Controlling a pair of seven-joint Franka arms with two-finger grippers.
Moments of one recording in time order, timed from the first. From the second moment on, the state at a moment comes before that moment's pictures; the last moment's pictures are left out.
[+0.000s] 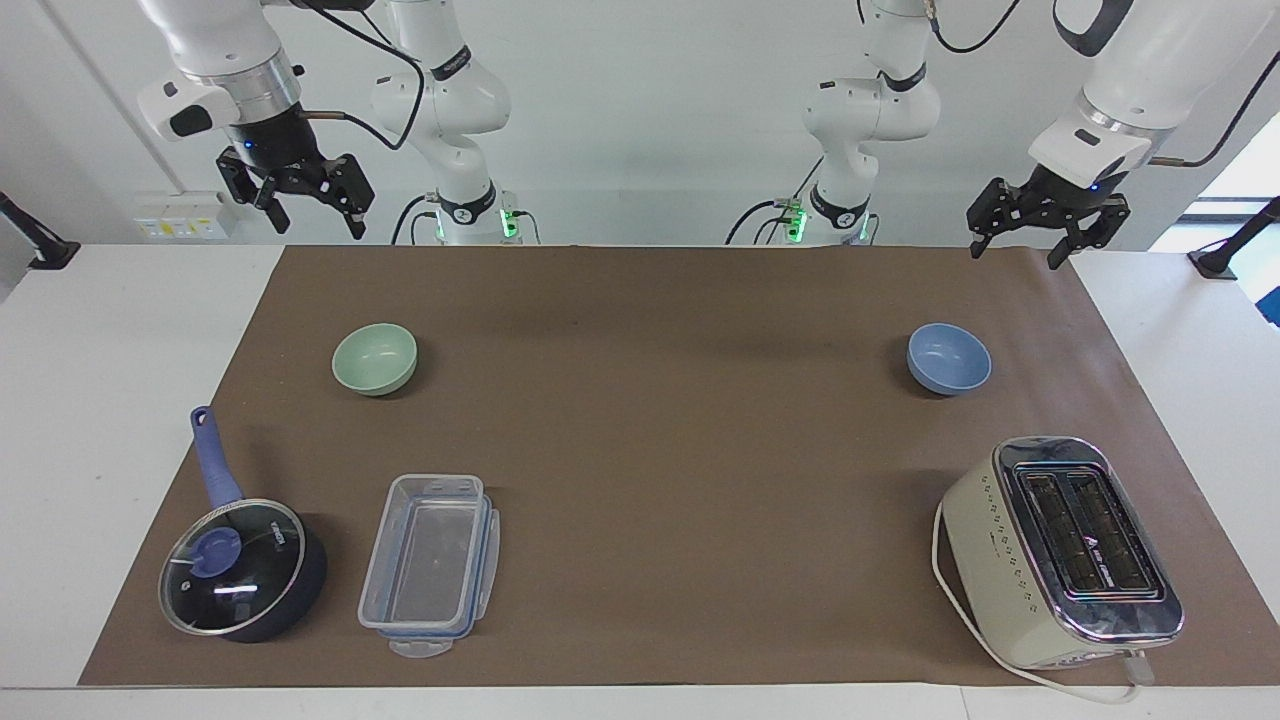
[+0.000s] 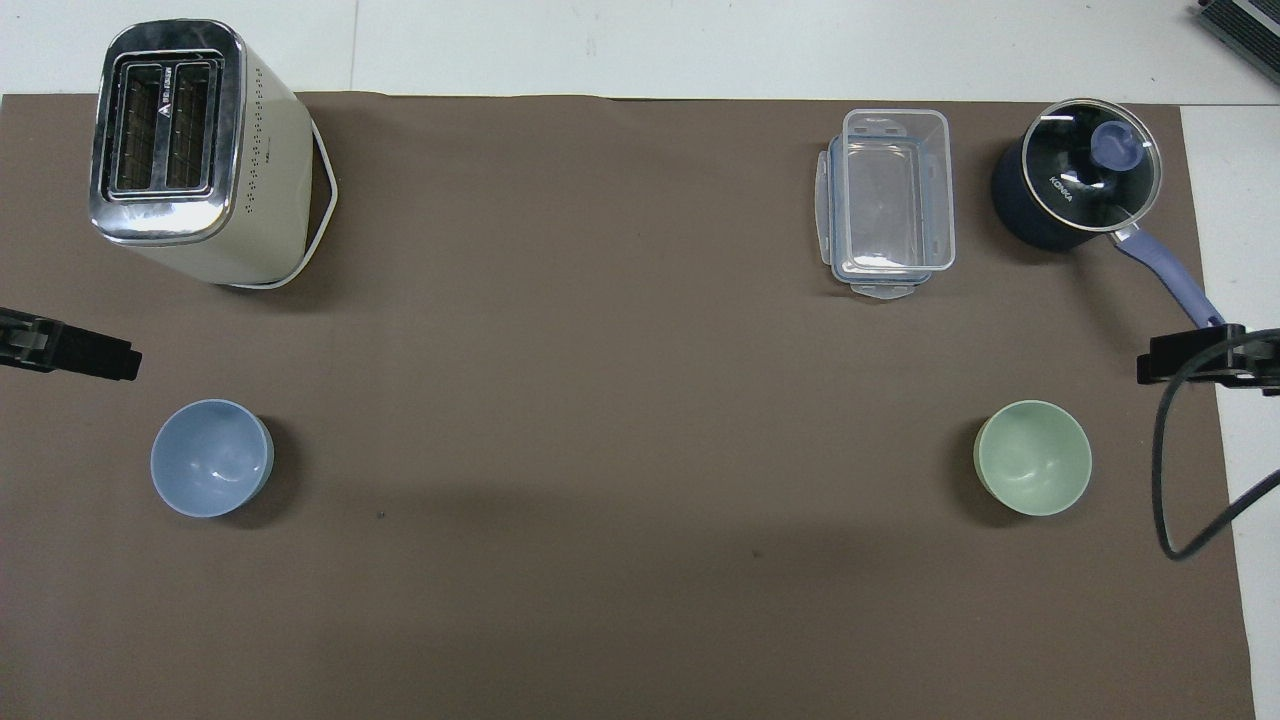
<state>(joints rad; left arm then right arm) -0.10 -0.05 0.05 -1.59 -0.01 1.51 0.19 0.02 -0.13 -0.04 -1.64 -0.01 1.53 0.09</state>
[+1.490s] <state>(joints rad) -0.10 -0.06 0.05 -1.59 -0.01 1.51 0.19 0.02 -0.13 -0.04 -1.64 -0.01 1.53 0.09</state>
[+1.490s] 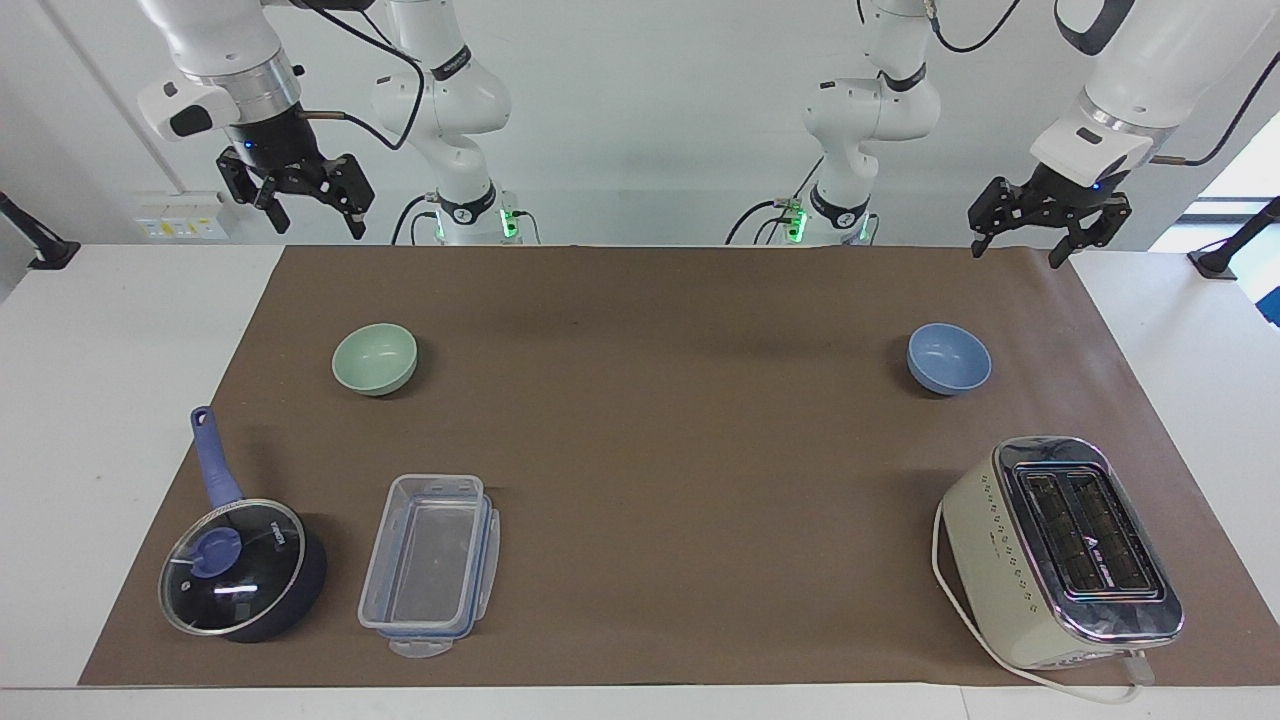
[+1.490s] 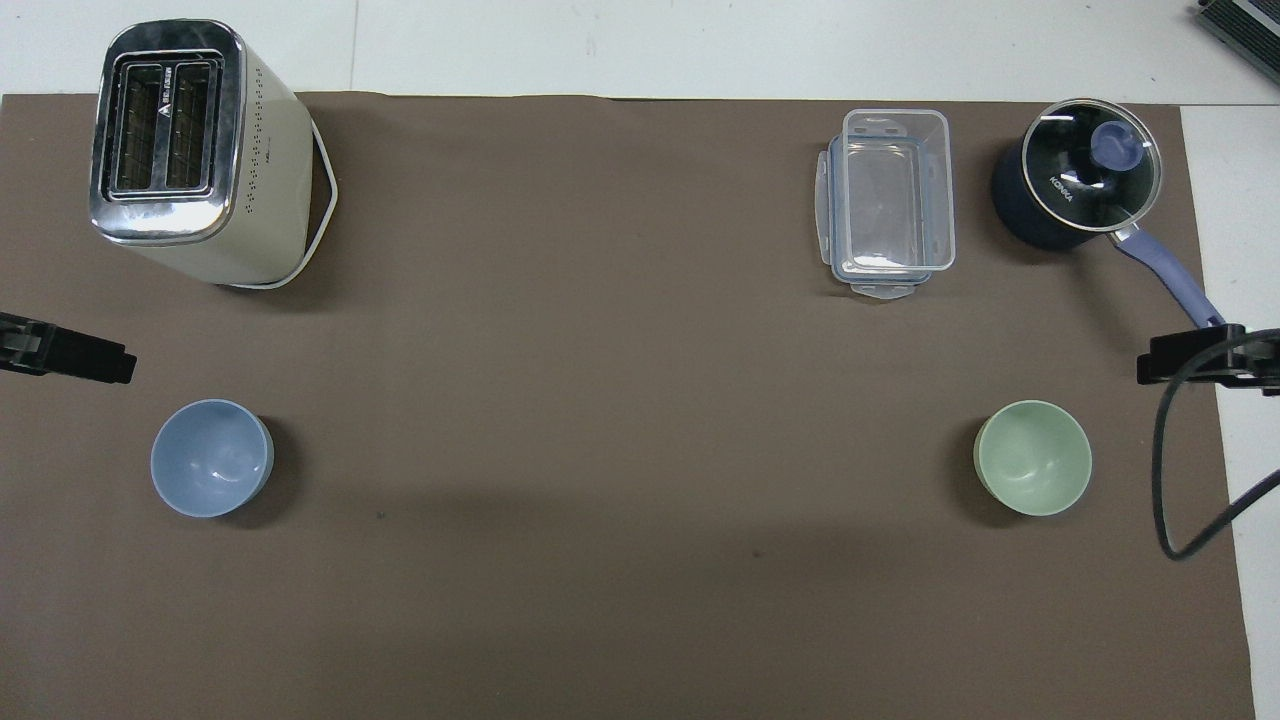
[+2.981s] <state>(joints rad) -0.10 -0.06 0.05 -1.59 -0.01 1.49 0.19 0.02 -0.13 -0.04 -1.64 -0.01 1.53 0.09</state>
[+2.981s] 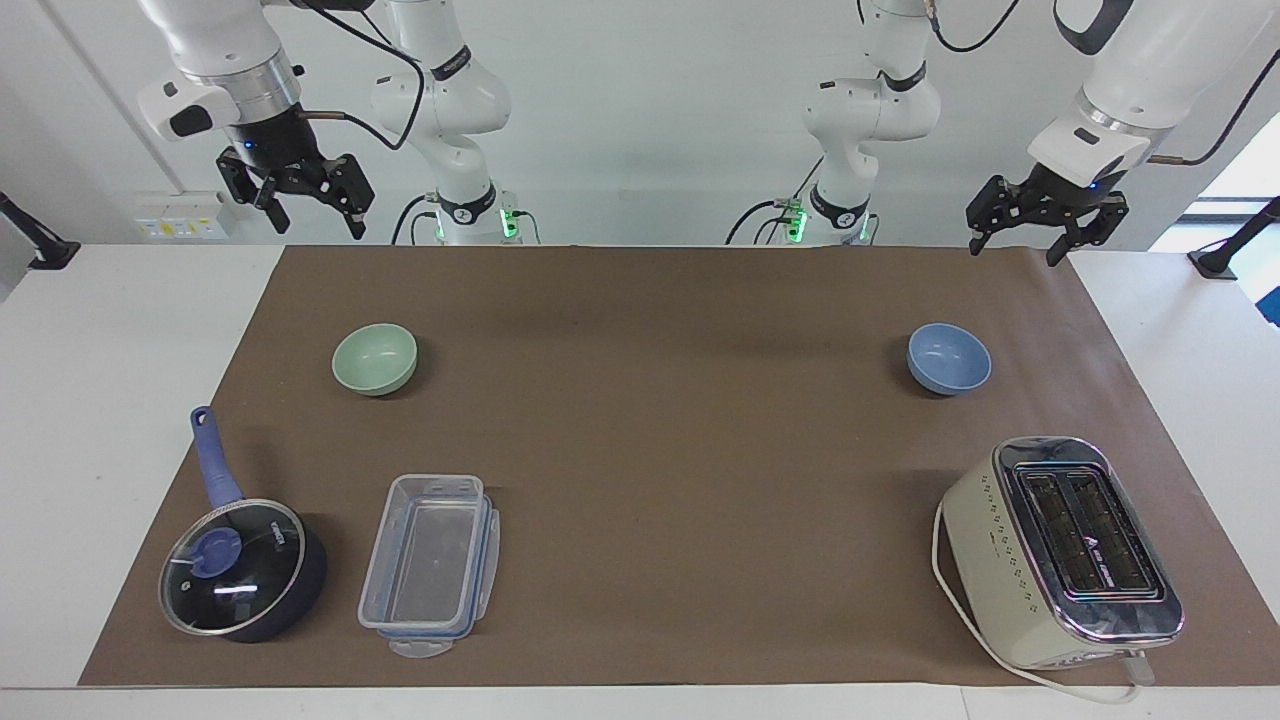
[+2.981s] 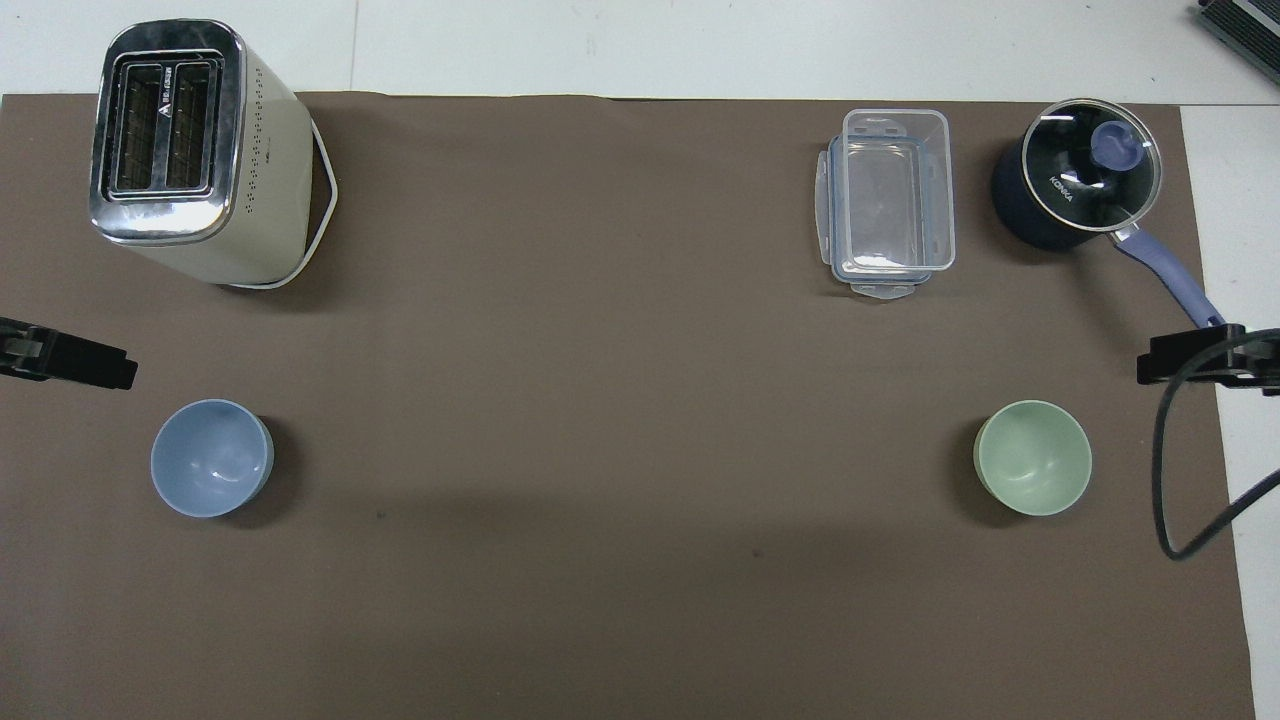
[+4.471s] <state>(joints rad) 0.05 -0.05 0.06 -1.65 -0.02 1.57 0.35 0.02 -0.13 -0.04 -1.64 -0.01 1.53 0.09</state>
